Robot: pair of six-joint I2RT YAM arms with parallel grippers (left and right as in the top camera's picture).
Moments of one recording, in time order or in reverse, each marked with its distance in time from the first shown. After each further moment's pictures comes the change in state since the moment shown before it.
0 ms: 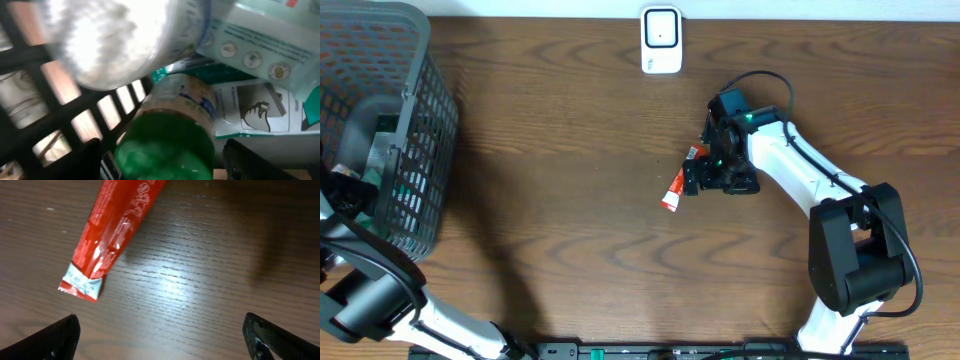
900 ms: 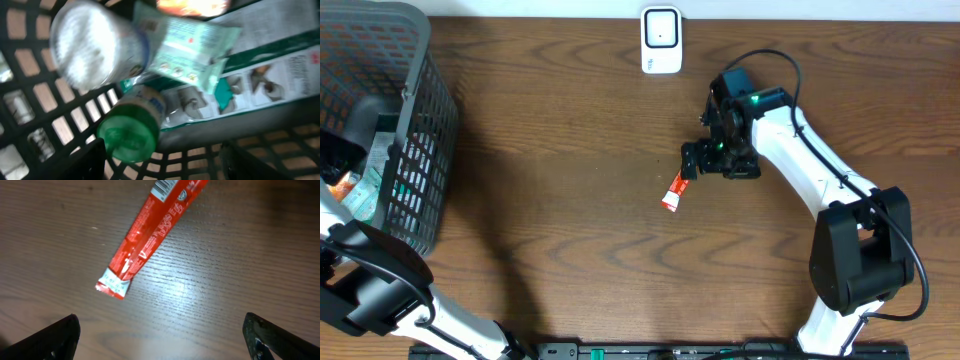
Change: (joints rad) left arm -0.083 0.000 0.257 -0.097 0.024 -0.034; right arm -0.006 0.000 0.128 -0.087 -0.027 0.002
